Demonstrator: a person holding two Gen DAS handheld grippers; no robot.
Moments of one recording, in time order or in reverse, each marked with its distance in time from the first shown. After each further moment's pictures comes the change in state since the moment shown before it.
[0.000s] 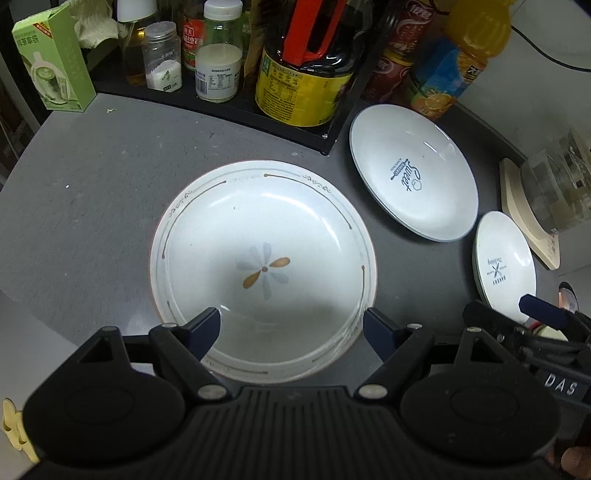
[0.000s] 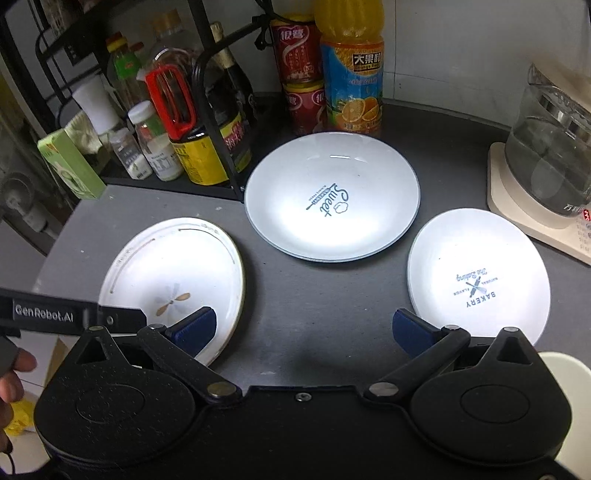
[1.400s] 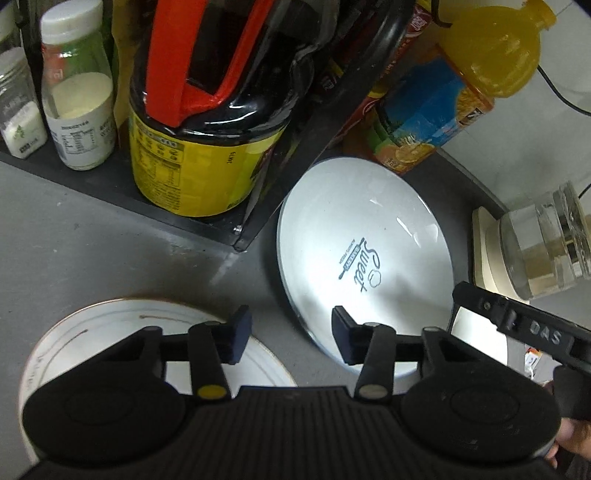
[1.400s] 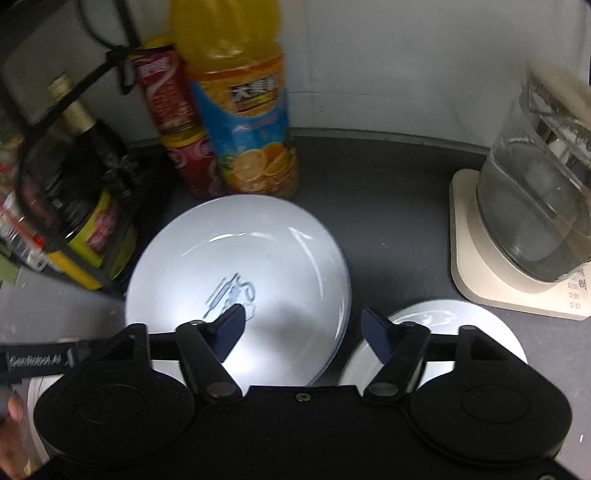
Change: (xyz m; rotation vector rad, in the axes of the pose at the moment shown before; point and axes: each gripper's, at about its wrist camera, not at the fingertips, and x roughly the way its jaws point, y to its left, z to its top) left arm 0.097 -0.034 0.113 0.014 -0.026 -0.219; right arm 0.092 -0.077 0.088 0.147 -0.011 -0.140
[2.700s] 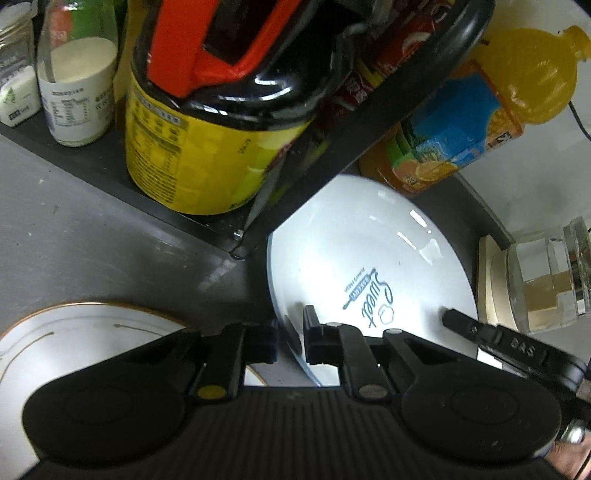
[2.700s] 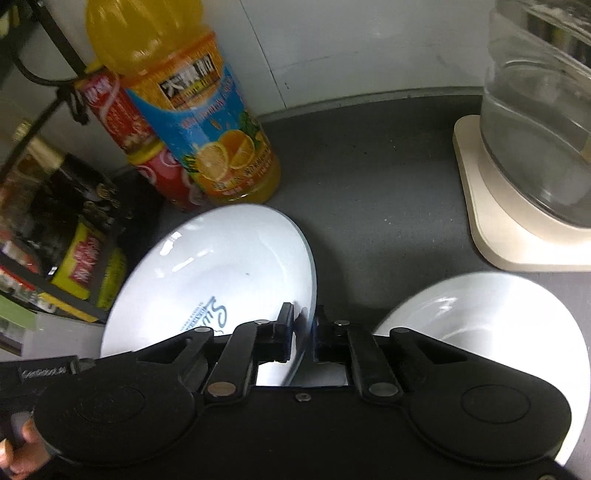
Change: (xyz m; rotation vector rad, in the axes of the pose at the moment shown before) left arm 0.022 0.012 0.002 -0.103 -0.033 -0.029; right arm 0.027 -0.029 -0.019 0.185 -0.010 0.133
